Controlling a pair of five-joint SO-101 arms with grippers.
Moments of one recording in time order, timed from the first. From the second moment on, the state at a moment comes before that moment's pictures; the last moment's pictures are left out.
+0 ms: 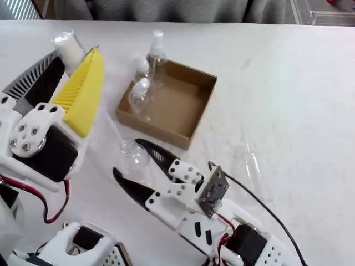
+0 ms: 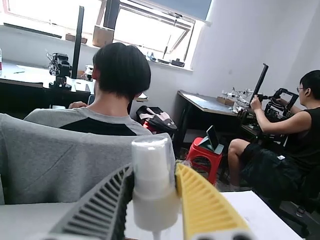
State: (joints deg) left arm 18.1 -35.6 -42.4 85.3 16.5; right arm -58.5 -91.4 72.7 23.3 0.8
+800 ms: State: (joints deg) left arm 18.0 -35.6 -42.0 84.9 16.7; right arm -58.5 -91.4 72.7 23.3 0.8
